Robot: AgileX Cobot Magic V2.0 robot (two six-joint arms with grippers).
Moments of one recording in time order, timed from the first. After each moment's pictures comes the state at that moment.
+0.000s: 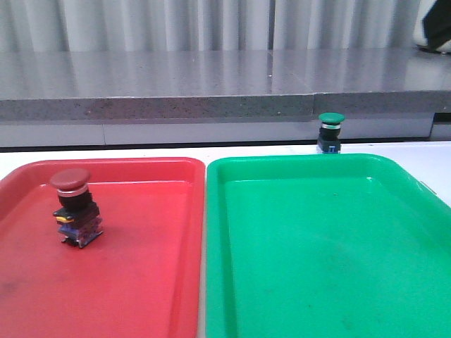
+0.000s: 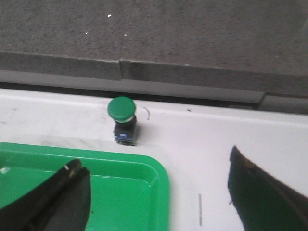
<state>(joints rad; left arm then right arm) -0.43 0.00 -0.35 0.41 0.60 -0.50 0.12 1.29 -0.88 0.01 0.14 0.05</state>
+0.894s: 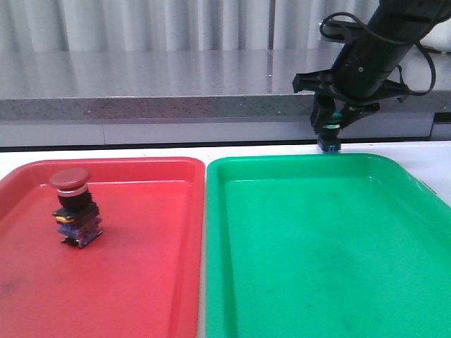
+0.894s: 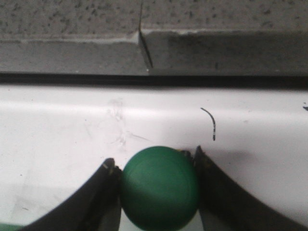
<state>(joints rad) -0.43 0.00 -0.35 0.41 0.60 -0.50 0.17 2.08 -1.59 0.17 0.44 0.06</state>
